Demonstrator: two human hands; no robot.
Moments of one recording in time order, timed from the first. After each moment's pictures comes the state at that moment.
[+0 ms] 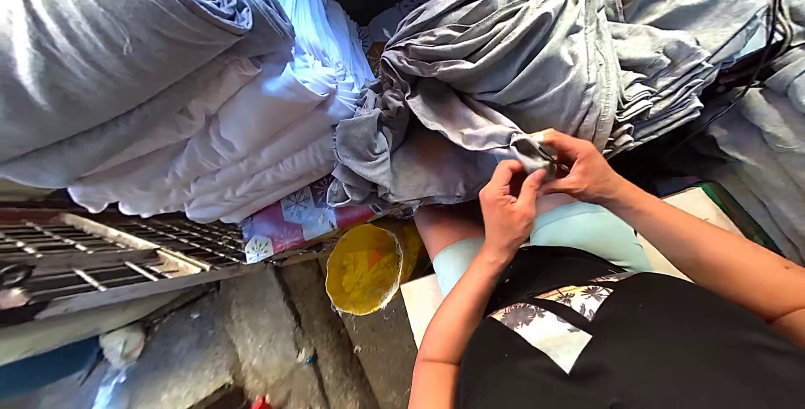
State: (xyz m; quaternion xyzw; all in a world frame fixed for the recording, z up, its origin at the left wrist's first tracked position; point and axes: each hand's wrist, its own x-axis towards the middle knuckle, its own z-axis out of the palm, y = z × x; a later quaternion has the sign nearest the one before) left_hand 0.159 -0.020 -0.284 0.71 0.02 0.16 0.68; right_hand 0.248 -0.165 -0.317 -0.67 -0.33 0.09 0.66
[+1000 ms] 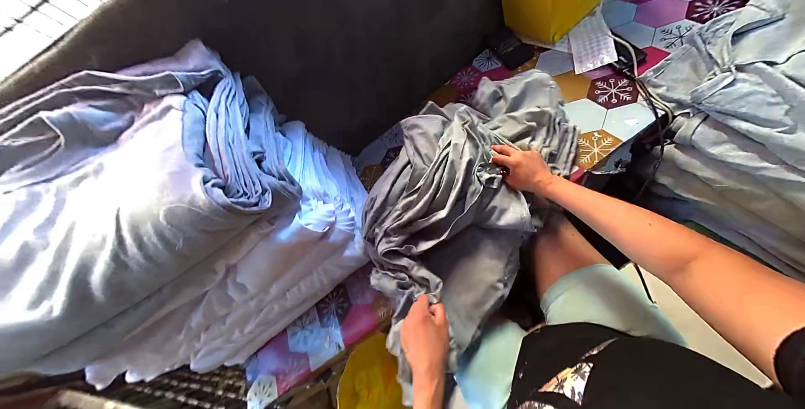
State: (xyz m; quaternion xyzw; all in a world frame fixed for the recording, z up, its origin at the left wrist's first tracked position) left_hand 0.133 0.091 -0.283 0.97 0.20 -0.04 0.13; right_hand 0.410 -0.160 -0.350 -0.93 -0.23 -0.03 0.27
